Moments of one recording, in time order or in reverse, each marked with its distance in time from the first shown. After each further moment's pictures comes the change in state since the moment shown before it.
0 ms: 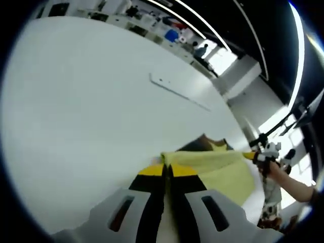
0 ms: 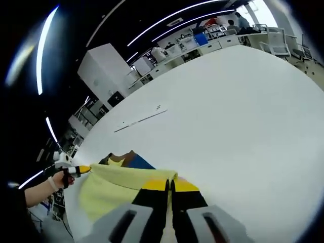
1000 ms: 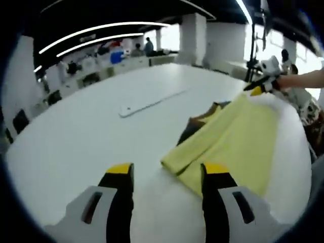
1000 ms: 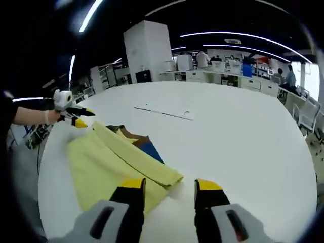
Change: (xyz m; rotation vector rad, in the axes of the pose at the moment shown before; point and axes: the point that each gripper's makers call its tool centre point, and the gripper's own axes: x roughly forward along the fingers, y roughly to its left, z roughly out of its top) left arm -0.015 -0.016 0.019 0.914 0.019 0.059; right arm -0.024 0.014 0.005 -0.598 0.047 0.000
